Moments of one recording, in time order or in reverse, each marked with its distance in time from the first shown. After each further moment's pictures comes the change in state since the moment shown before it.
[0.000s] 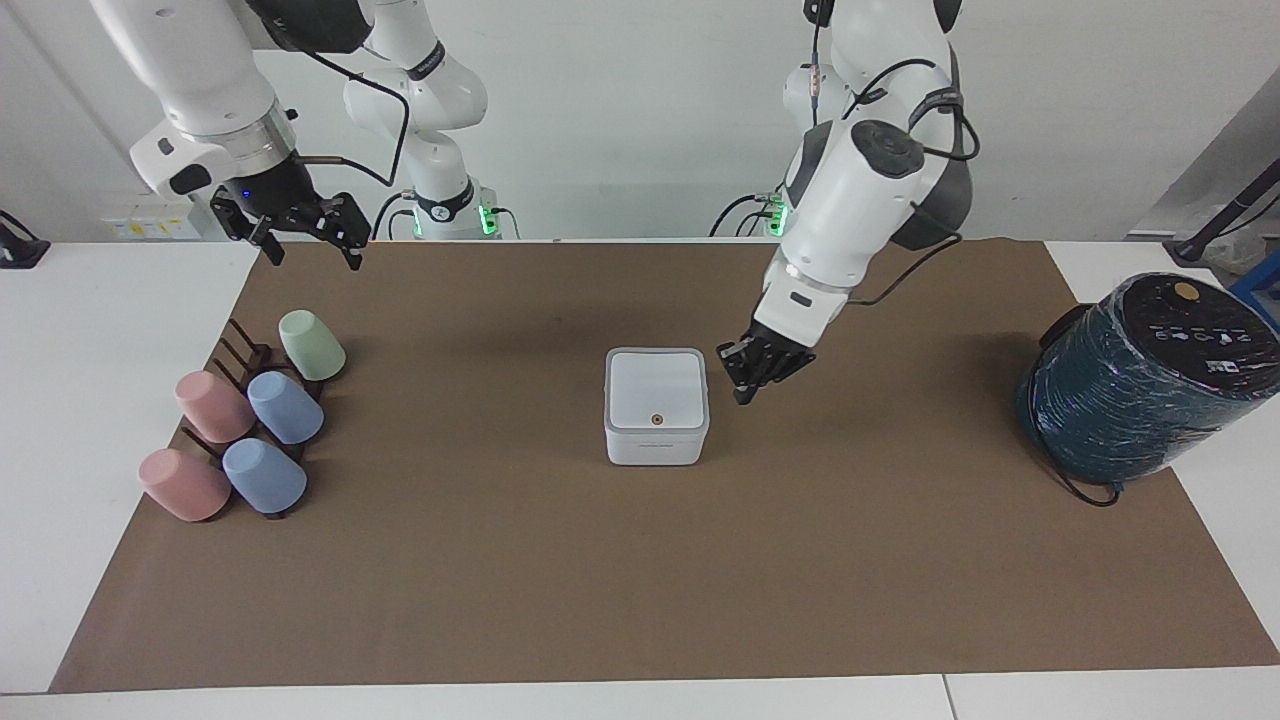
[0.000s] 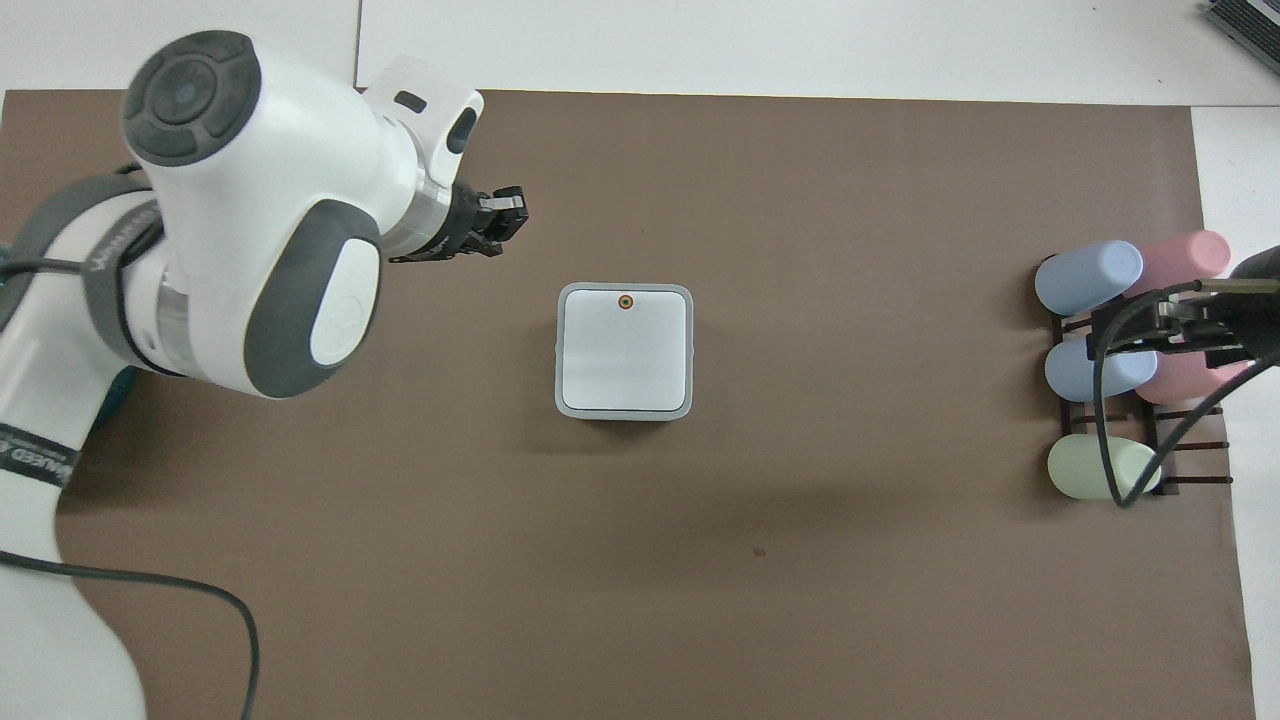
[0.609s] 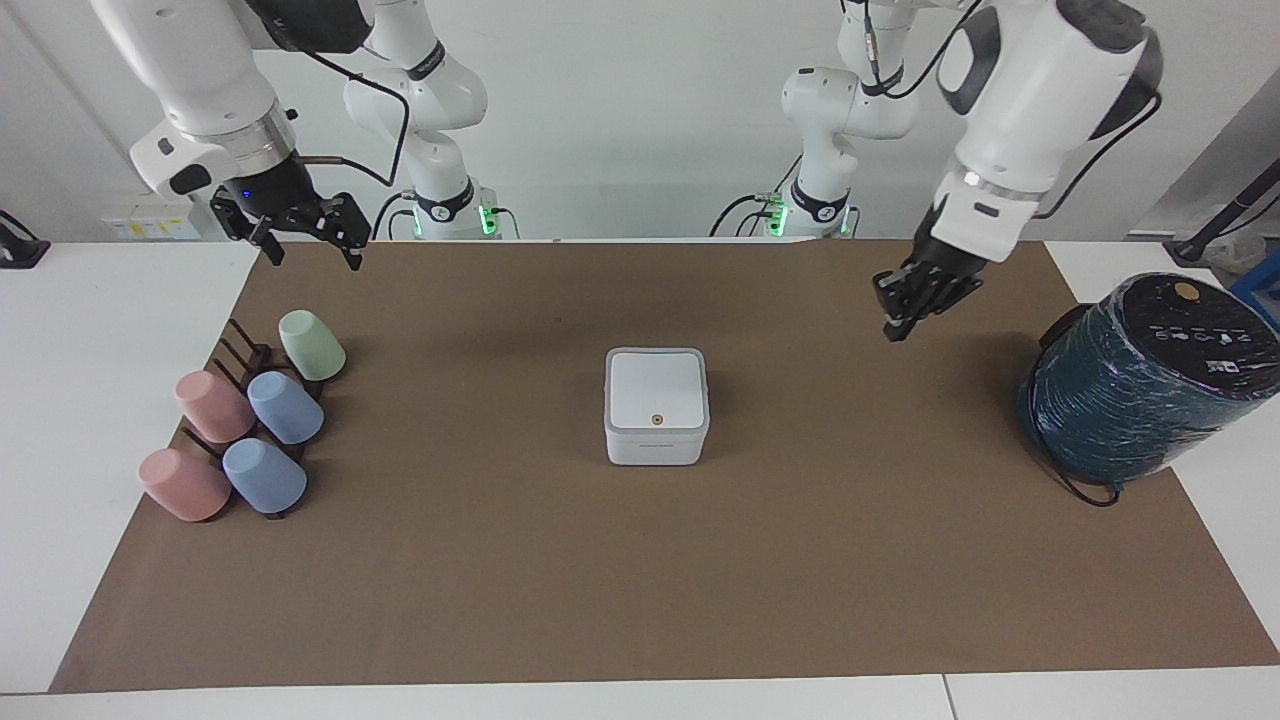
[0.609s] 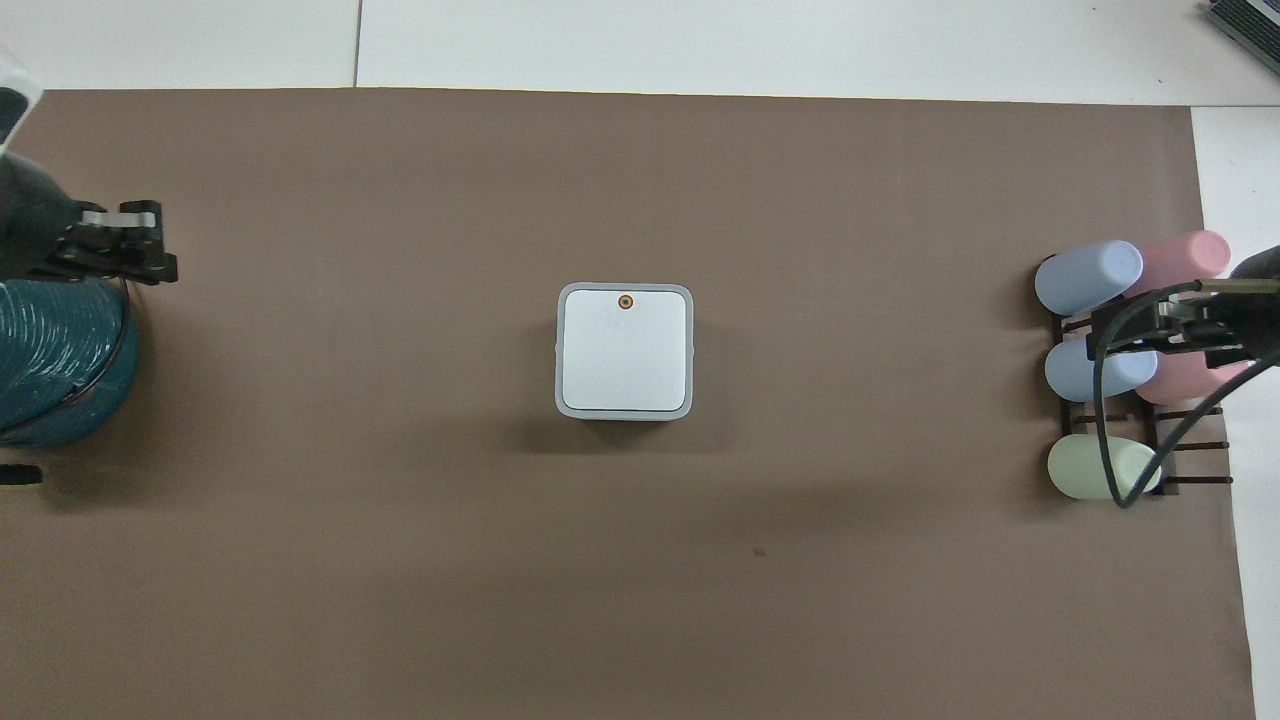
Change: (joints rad) left arm 0.297 -0.206 0.009 0.015 0.108 -0.359 0.387; right arm 0.000 0.000 0.000 0.000 0.000 0.000 0.000
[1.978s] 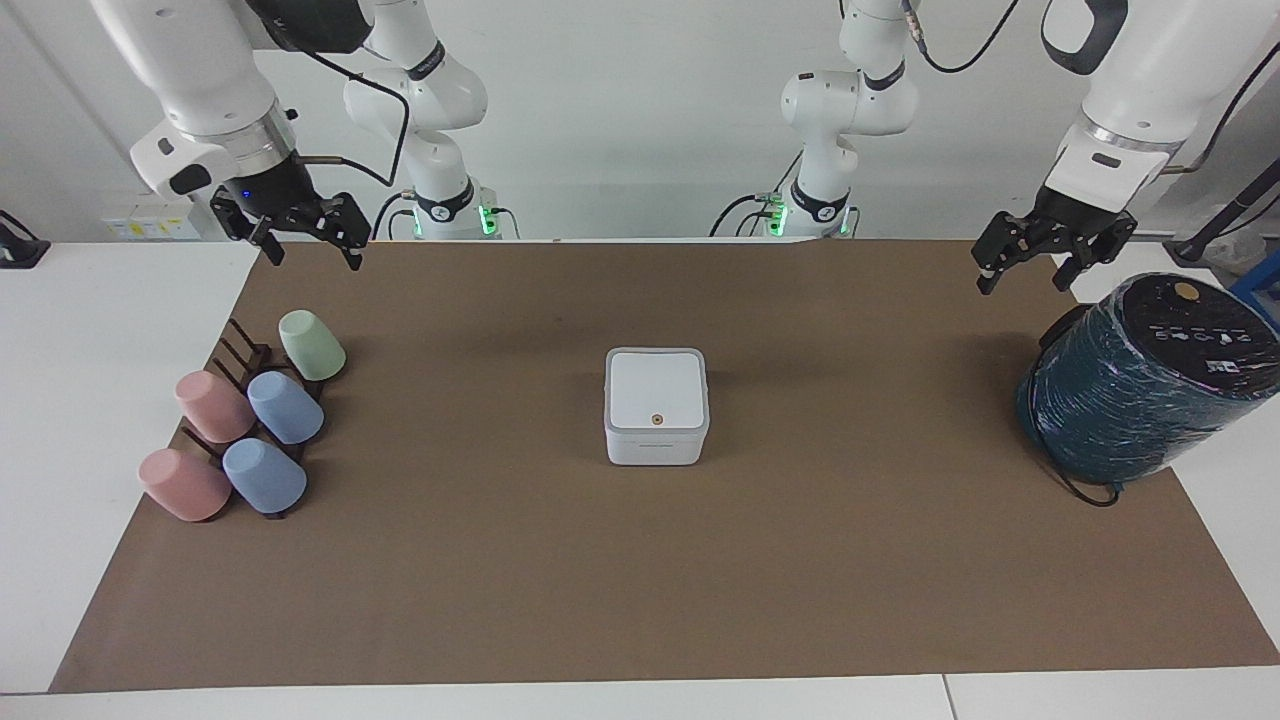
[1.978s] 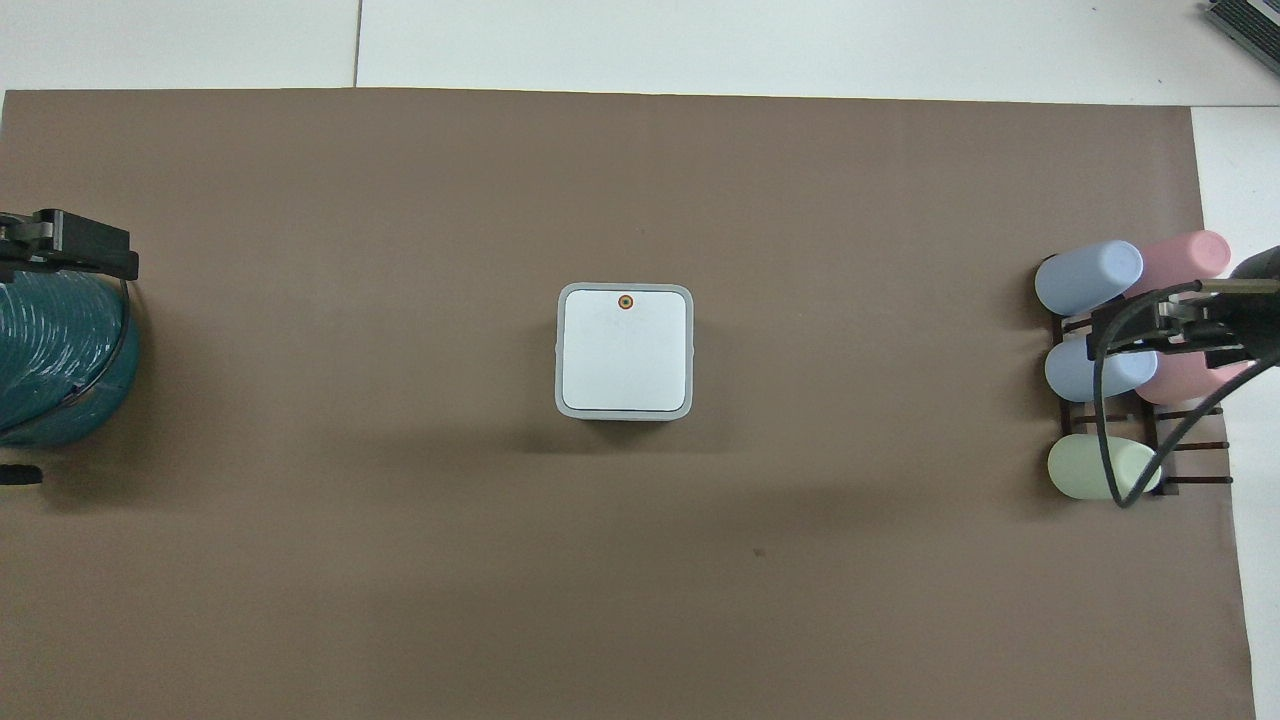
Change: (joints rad) left arm 0.046 -0.018 -0.022 -0.042 0.066 0.082 0.135; right arm 0.000 0.000 0.000 0.000 0.000 0.000 0.000
